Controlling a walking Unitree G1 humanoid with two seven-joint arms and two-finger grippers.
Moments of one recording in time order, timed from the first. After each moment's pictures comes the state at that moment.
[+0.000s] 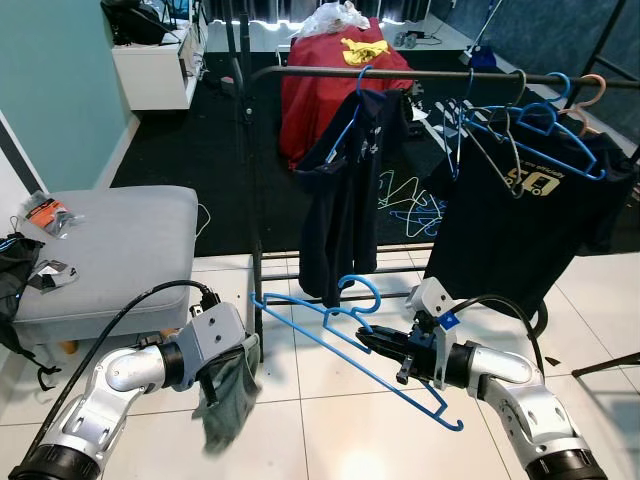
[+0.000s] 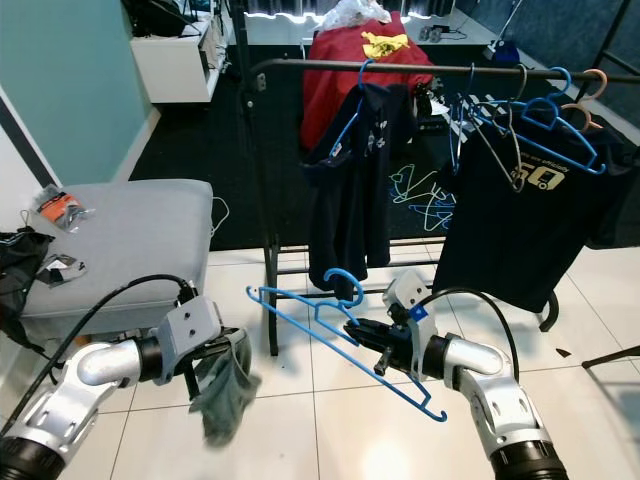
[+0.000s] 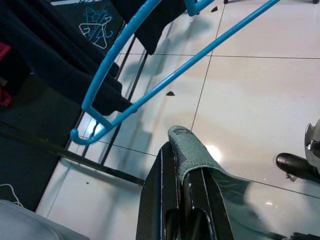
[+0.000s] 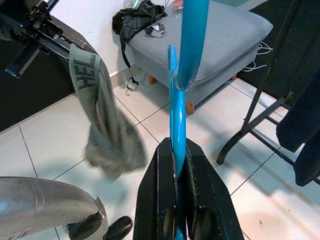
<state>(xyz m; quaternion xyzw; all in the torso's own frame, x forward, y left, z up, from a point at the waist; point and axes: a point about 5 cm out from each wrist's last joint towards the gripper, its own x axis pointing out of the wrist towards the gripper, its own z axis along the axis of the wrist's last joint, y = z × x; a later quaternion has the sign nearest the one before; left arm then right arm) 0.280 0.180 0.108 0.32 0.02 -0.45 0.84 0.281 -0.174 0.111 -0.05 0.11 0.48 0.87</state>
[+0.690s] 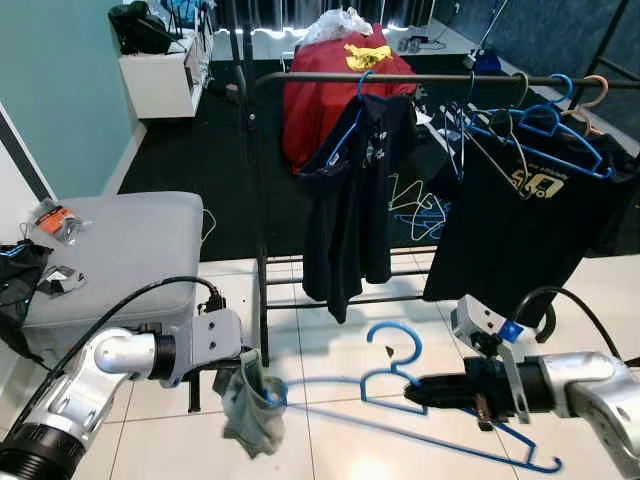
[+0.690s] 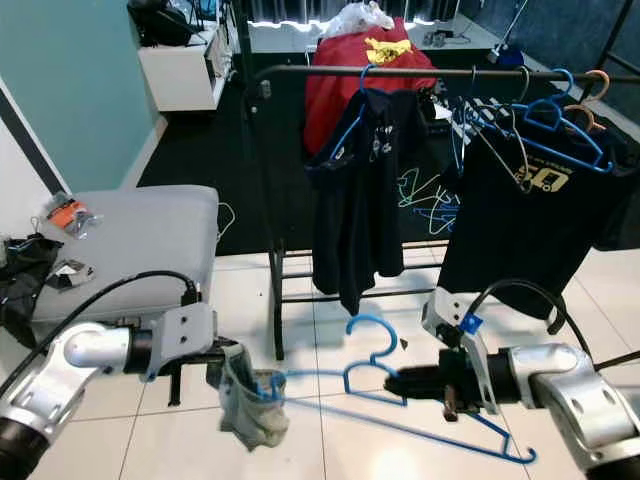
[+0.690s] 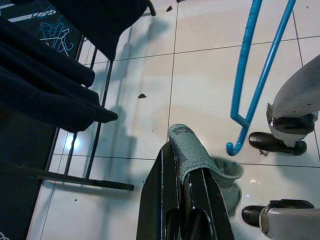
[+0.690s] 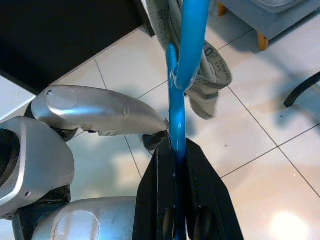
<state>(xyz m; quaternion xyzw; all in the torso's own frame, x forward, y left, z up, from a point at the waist) 0.280 0.181 0.125 0.34 0.03 -0.54 0.77 0.235 -0.225 0.141 -0.07 0.28 0.58 0.76</state>
